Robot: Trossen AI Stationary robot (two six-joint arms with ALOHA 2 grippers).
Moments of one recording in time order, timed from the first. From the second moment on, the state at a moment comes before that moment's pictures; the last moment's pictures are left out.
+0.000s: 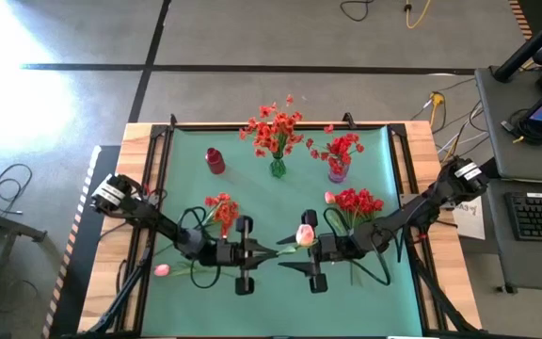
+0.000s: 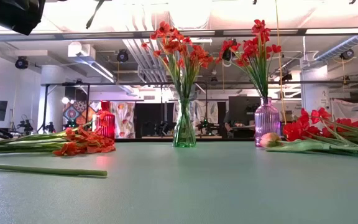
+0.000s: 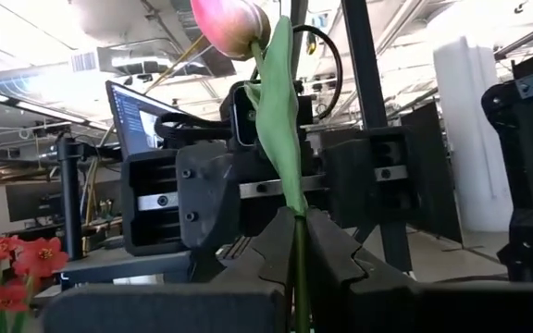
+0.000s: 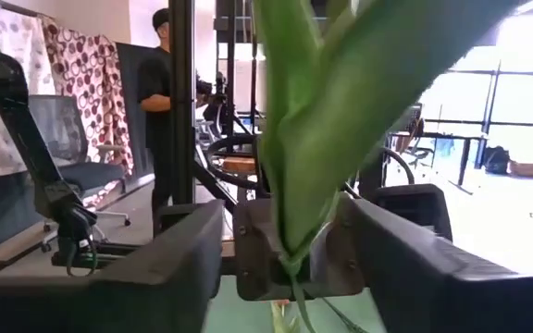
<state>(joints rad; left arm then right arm) -0.51 1.79 0.78 1.49 -0.43 0.33 0.49 1.59 0.93 0.87 0.36 -0.11</state>
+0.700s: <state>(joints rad) -0.51 1.78 0.77 1.31 -0.50 0.11 0.48 1.55 1.00 0.43 0.36 0.06</state>
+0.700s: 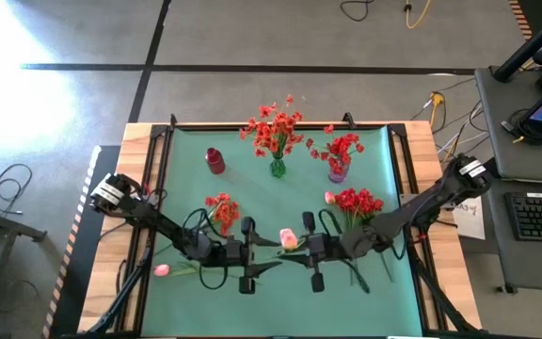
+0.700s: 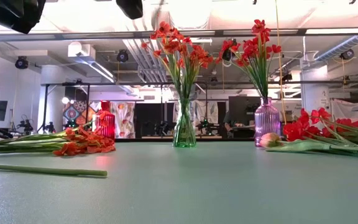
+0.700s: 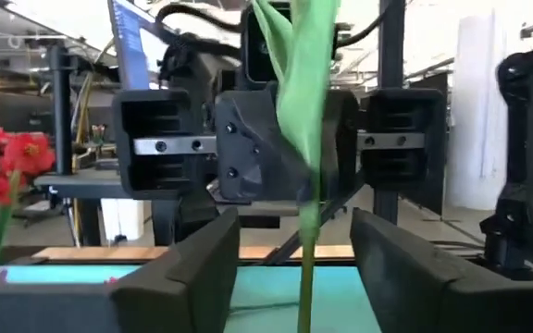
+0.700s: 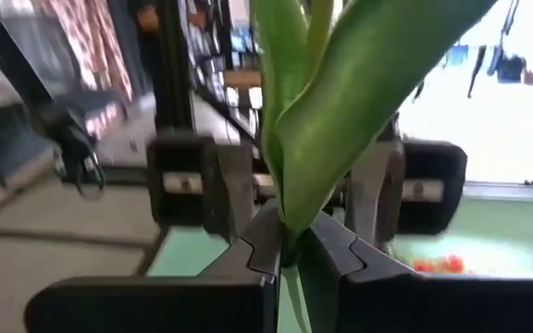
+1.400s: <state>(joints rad) -0.49 1.78 0.77 1.24 -0.54 0.07 0.46 1.57 1.11 0.21 0.37 0.12</state>
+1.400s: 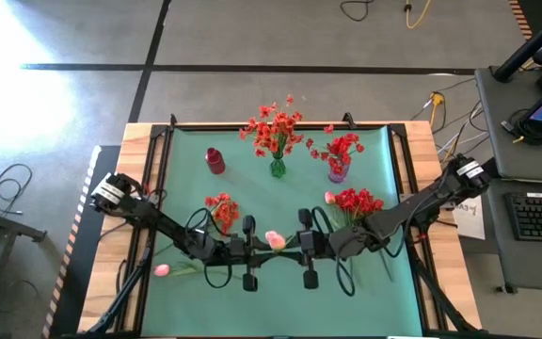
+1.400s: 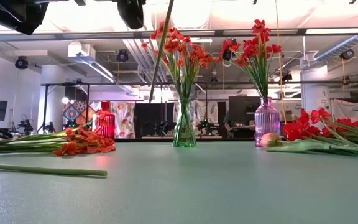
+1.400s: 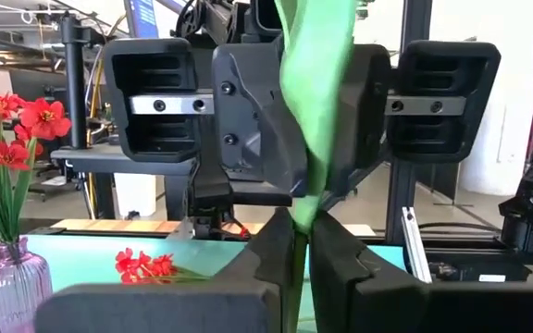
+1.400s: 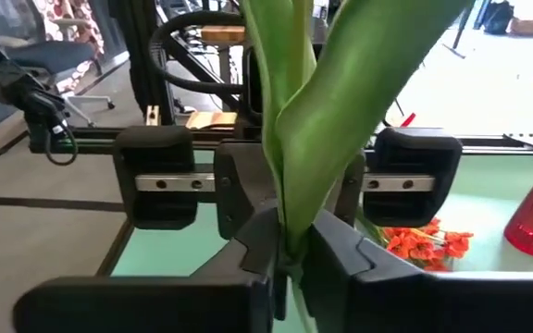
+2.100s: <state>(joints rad) -0.44 1.30 0.46 1.24 -0.82 0.31 0.46 1.42 1.14 0.04 0.39 0.11</state>
